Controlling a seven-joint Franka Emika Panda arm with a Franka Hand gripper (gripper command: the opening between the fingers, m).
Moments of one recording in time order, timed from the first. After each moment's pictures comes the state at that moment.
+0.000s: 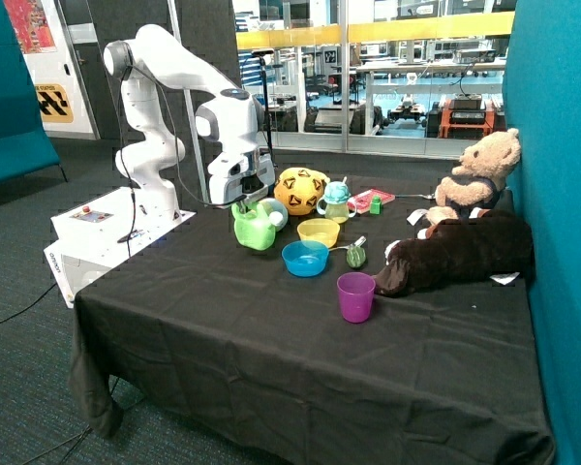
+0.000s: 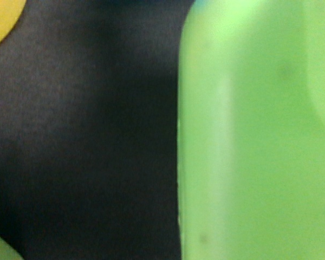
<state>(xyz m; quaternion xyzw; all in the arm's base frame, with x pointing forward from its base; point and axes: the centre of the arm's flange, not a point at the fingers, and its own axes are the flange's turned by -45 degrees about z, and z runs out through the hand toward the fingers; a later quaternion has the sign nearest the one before) 0.518 -0.197 0.403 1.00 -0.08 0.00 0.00</state>
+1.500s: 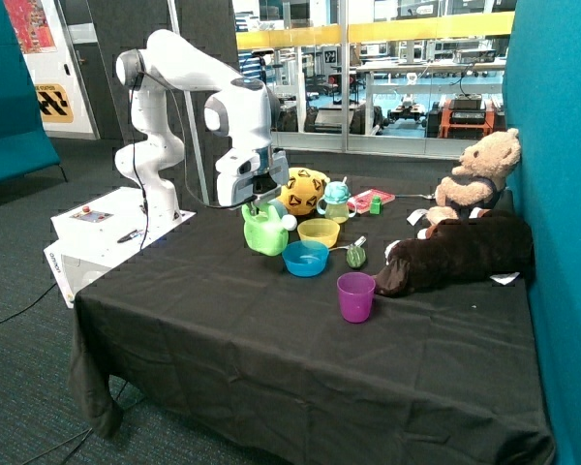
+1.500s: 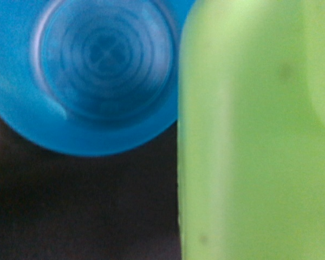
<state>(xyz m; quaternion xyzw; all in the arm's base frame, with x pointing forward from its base) 0.585 -0.251 0.432 0.99 -0.11 0.00 0.00</state>
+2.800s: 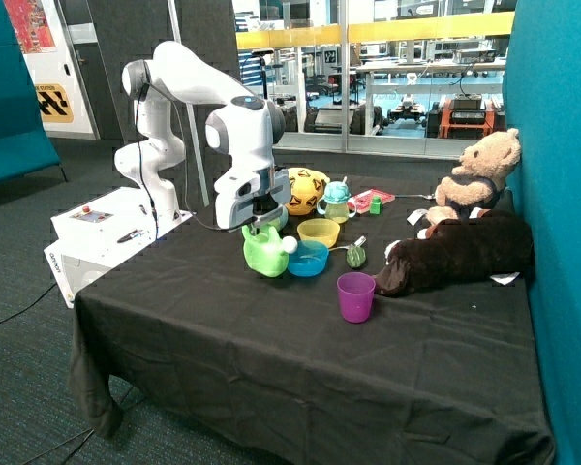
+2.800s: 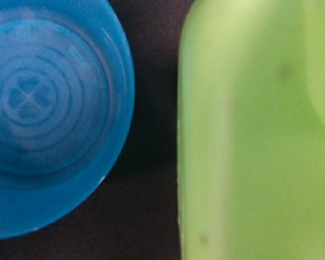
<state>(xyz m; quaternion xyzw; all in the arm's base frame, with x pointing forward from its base) 0.605 -0.291 0.398 0.99 -0.13 -0.01 0.00</state>
